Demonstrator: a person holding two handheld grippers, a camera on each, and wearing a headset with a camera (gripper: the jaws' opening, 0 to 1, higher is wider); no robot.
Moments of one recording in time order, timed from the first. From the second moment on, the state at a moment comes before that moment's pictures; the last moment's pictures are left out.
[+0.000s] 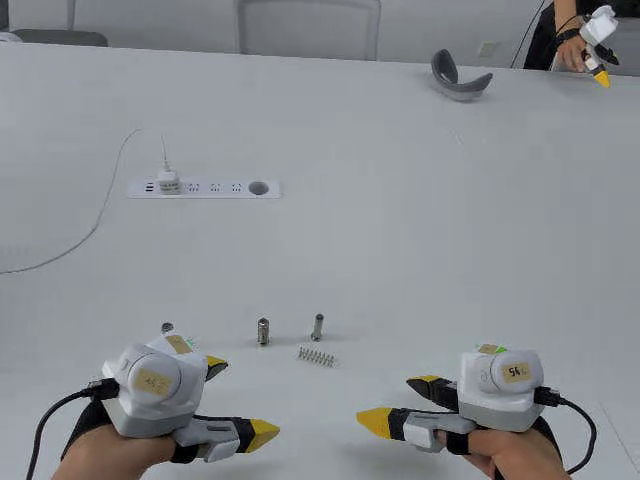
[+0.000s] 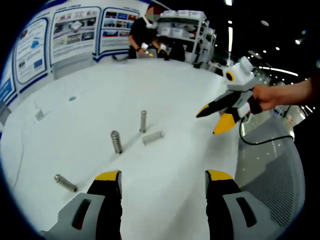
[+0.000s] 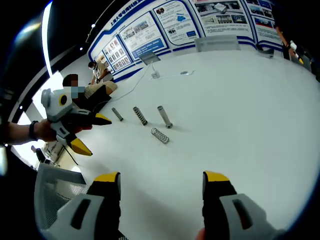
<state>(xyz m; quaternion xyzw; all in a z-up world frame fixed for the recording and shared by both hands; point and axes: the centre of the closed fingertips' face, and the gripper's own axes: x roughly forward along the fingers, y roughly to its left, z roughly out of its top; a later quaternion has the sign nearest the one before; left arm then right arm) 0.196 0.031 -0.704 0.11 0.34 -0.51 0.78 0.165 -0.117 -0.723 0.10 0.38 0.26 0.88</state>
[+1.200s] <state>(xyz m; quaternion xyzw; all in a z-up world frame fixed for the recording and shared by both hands) 0.218 -0.060 -0.739 0.19 0.33 -0.58 0.72 0.134 -0.114 -0.720 0.12 0.39 0.28 0.87</state>
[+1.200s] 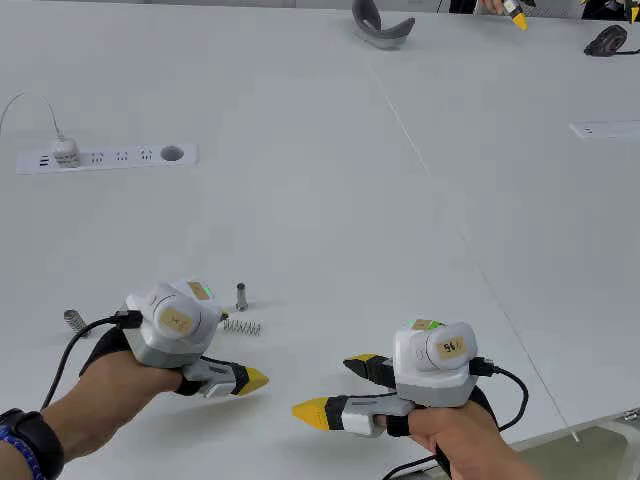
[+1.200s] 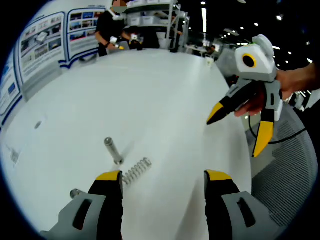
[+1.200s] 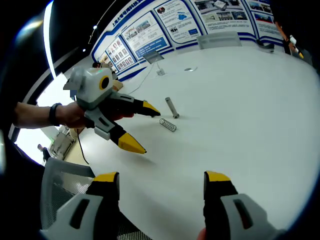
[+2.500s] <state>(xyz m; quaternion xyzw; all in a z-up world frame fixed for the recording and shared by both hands) 0.223 -0.052 -0.767 0.24 0.33 -0.56 0.72 0.133 -0.108 -0.722 0.11 0.40 0.29 0.86</state>
